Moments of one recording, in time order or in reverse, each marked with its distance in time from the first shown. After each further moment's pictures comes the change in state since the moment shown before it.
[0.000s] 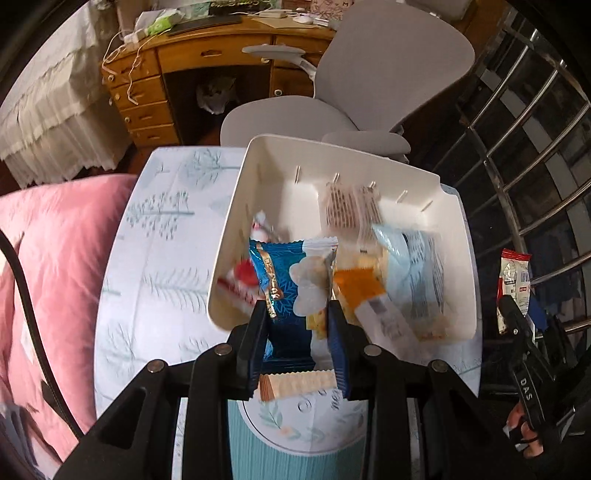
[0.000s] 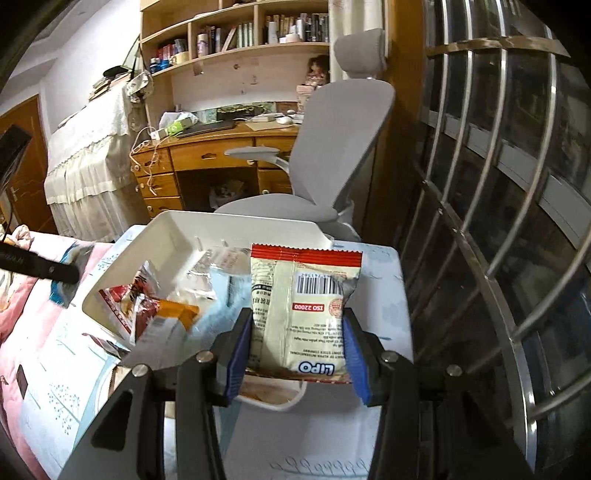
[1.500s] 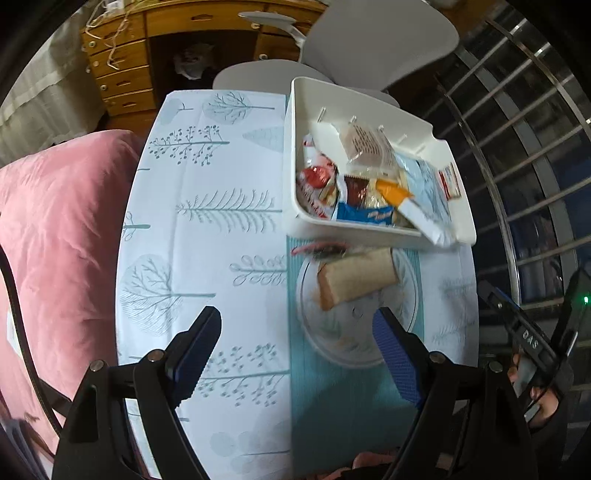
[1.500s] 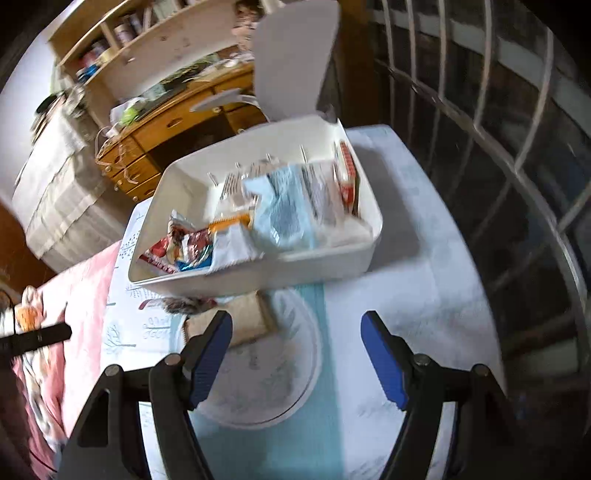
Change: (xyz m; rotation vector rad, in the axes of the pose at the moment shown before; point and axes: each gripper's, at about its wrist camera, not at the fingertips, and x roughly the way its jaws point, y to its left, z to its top) left arm -0.024 0.127 -0.085 0.057 0.129 -0.187; right arm -0.035 0.066 -0.056 0.399 0.300 -0.013
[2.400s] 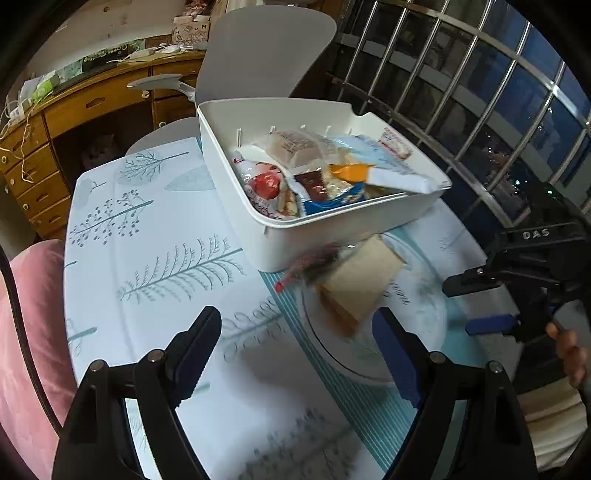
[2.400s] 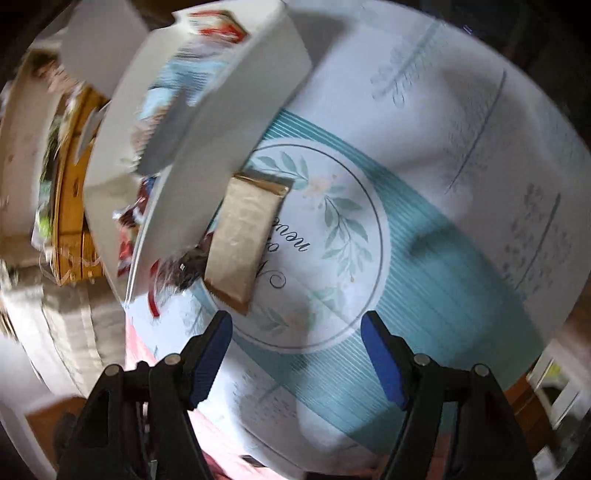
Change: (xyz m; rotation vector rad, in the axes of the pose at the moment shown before) left arm 0.082 0.010 -0.008 0.441 -0.229 -0.145; right arm 0.069 0.023 -0.075 0.820 0.338 0.026
